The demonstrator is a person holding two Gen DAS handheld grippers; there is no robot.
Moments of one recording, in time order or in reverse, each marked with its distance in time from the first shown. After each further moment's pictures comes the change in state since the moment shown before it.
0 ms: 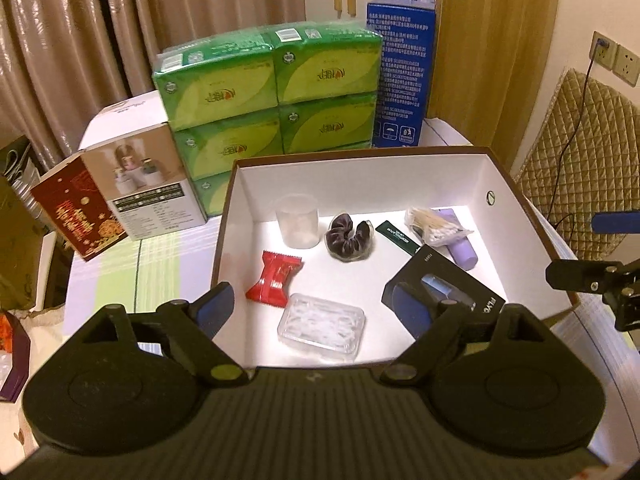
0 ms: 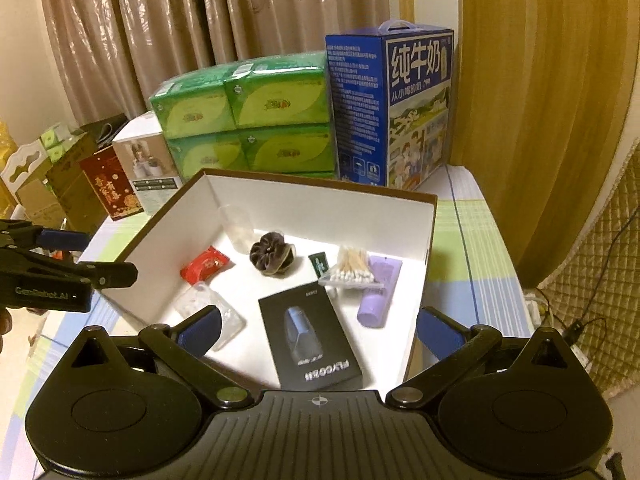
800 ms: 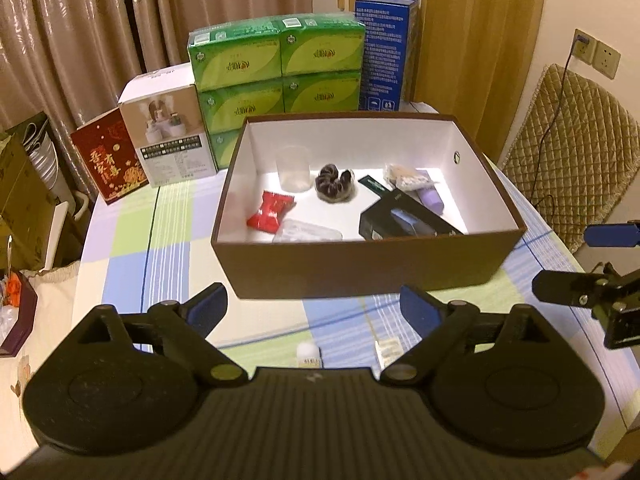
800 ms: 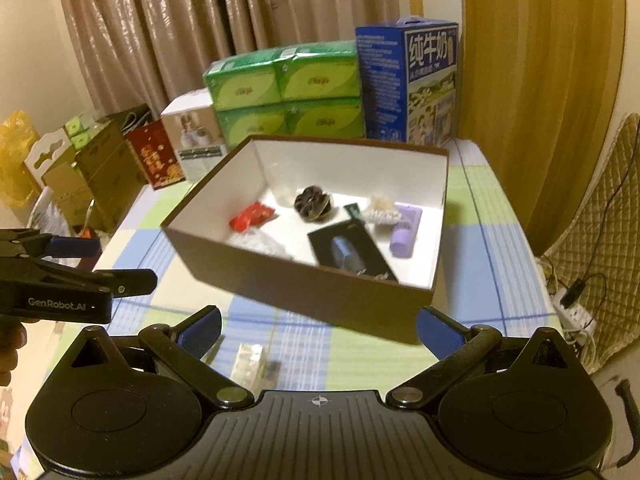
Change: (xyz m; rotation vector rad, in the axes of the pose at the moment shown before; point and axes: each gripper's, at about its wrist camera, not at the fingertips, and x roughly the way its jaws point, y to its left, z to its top) left arm -0.083 -0.017 -0.076 -0.034 0.013 0.002; right arm -0.071 0.048 -0.071 0.010 0.018 0.034
